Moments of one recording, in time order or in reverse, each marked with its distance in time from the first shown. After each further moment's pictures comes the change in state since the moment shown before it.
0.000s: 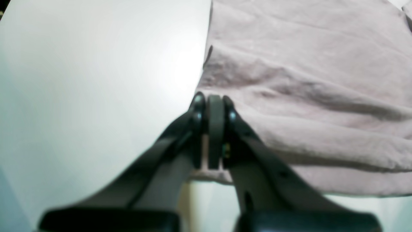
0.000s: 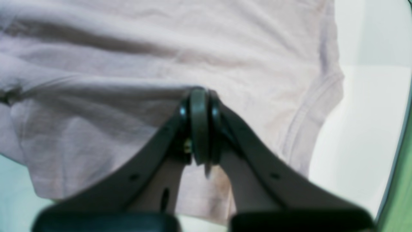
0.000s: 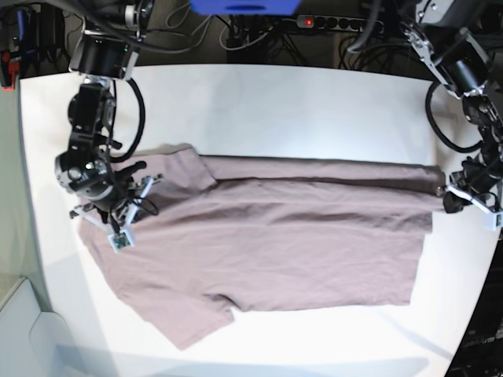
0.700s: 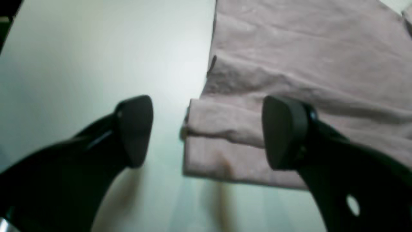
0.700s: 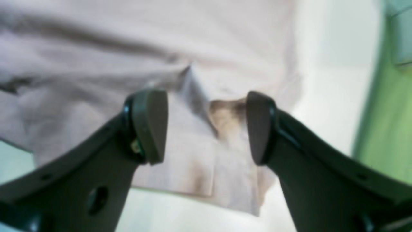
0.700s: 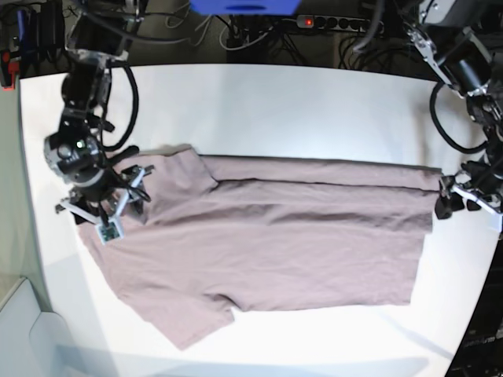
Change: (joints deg) left arm 1.9 -0.9 -0.3 2.2 -1.3 -0.1 -0.4; right arm -7.1 0.1 0.8 12.9 0.5 0.0 0.3
